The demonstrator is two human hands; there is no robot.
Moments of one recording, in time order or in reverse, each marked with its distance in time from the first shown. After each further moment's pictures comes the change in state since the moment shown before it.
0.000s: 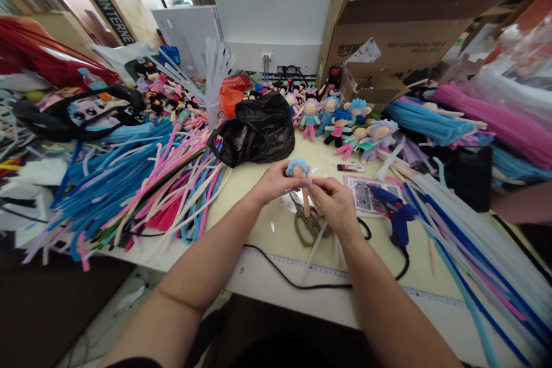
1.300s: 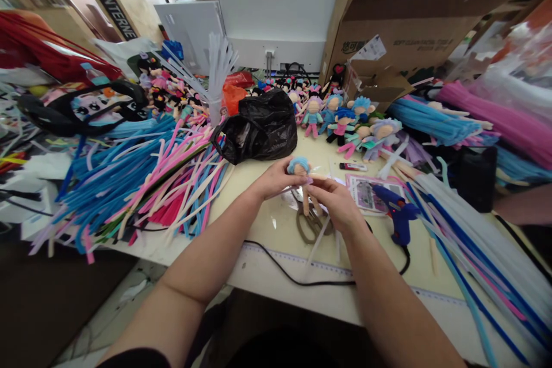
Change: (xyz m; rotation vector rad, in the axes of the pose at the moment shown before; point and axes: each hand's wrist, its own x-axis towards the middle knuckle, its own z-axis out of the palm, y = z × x) left_hand 0.003 -0.005 -0.008 0.014 -0.021 0.014; right_hand 0.003 -0.010 -0.001 0.464 -0.349 0.356
